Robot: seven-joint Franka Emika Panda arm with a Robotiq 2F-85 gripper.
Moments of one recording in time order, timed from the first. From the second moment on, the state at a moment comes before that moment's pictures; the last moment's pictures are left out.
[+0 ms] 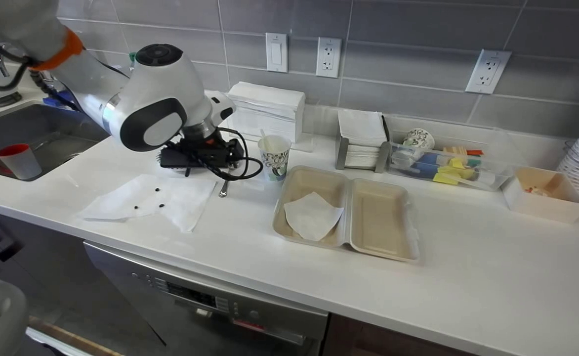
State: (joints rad) arm 0.20 -0.04 -0.16 -2.65 0.39 3.02 -0.64
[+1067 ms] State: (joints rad) arm 0.22 0.03 -0.15 -2.57 0.81 3.02 -1.04
